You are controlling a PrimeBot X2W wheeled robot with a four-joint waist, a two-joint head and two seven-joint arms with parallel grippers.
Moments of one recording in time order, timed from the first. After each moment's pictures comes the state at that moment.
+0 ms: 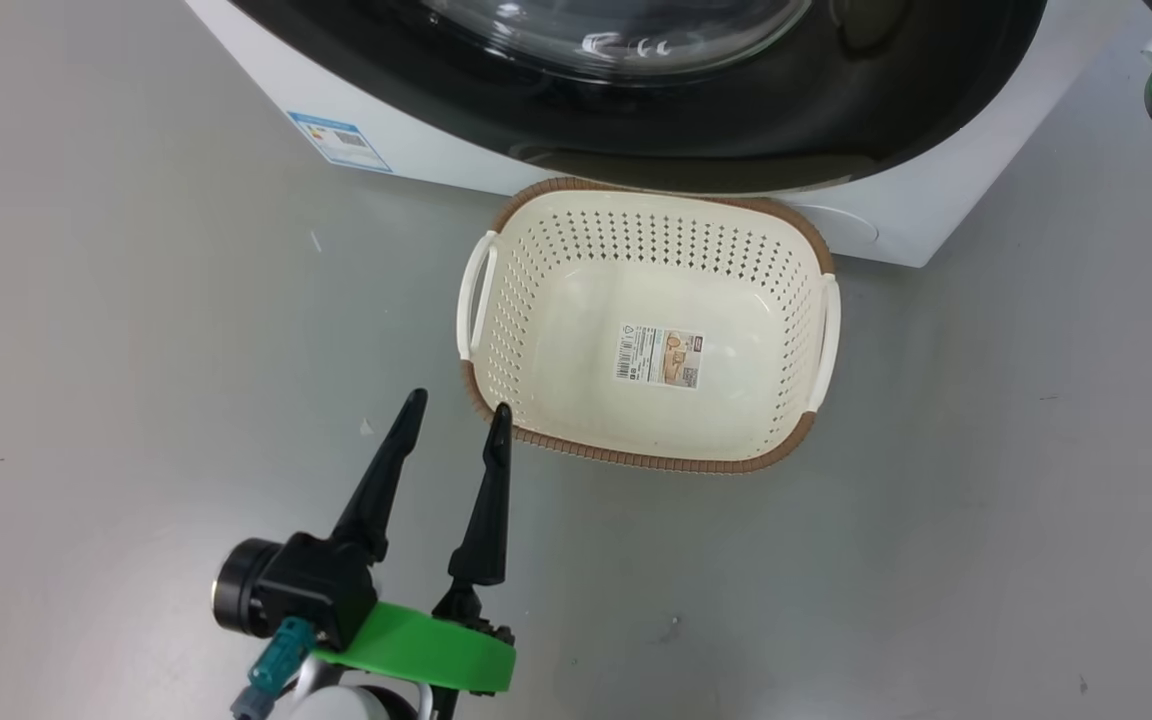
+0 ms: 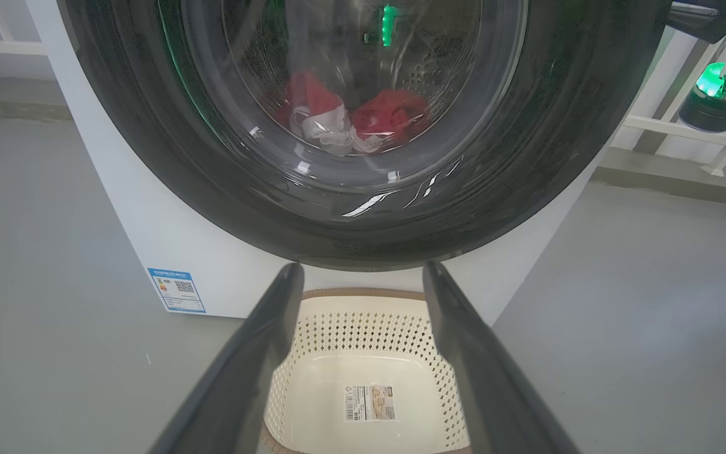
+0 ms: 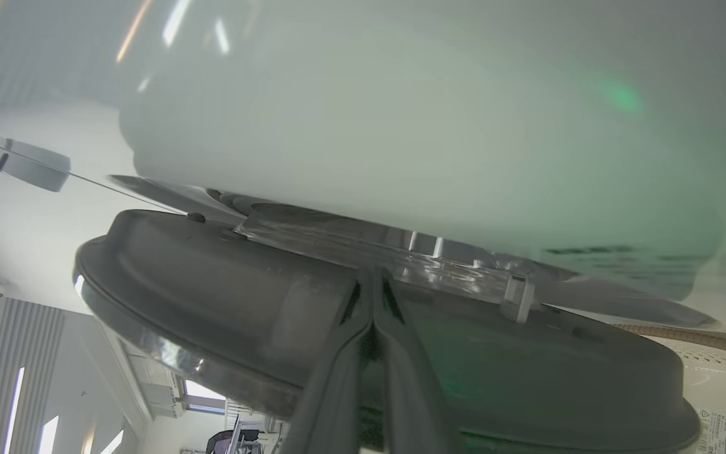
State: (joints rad) left arm -0.25 0.04 -0.35 0.10 -0.28 0.09 -0.25; right arm -1.11 -0.40 0.20 0.67 1.75 0.13 0.65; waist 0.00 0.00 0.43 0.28
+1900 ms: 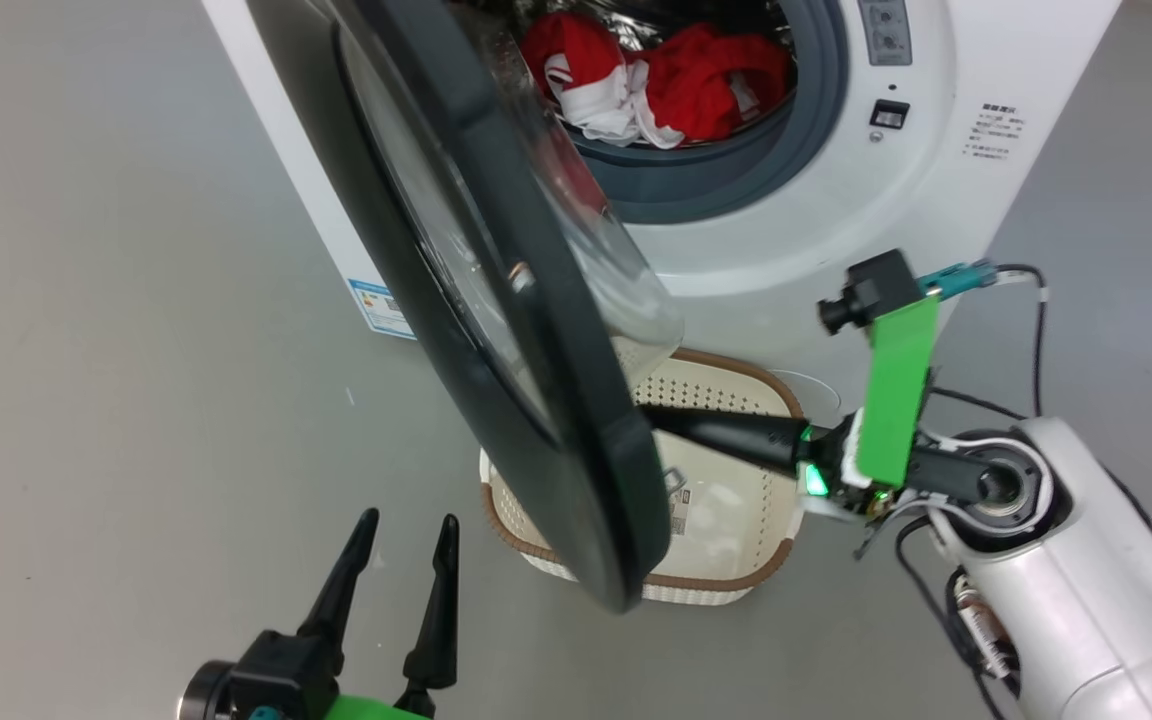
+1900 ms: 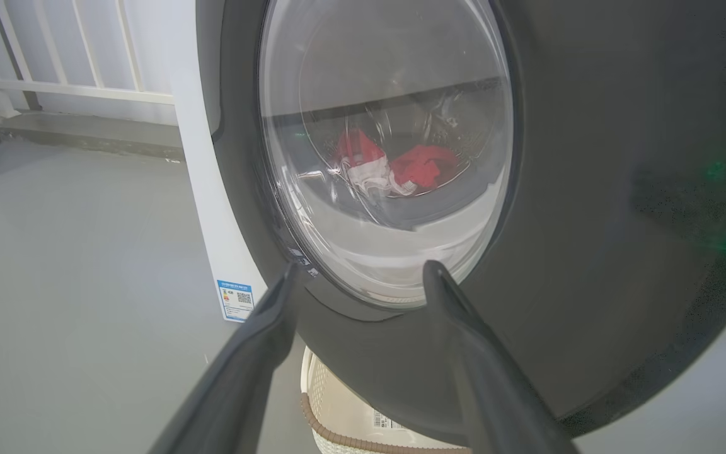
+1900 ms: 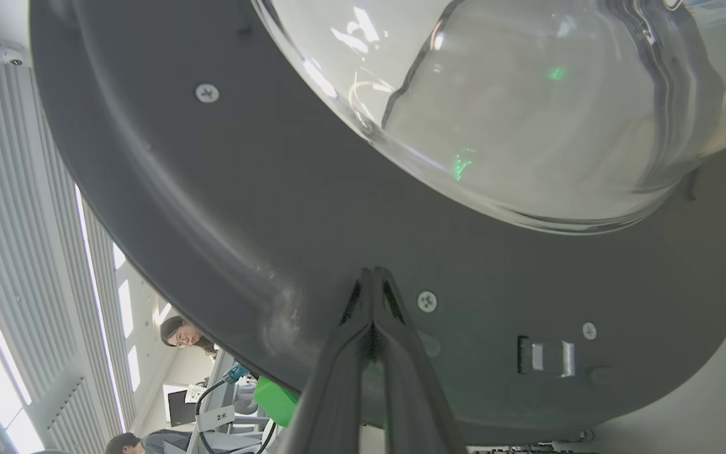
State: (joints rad) left arm -0.08 0.04 -0.26 0.14 -0.25 0.06 -0.25; right arm -0.55 -0.14 0.30 0.32 1.65 0.13 0.89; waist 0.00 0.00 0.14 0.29
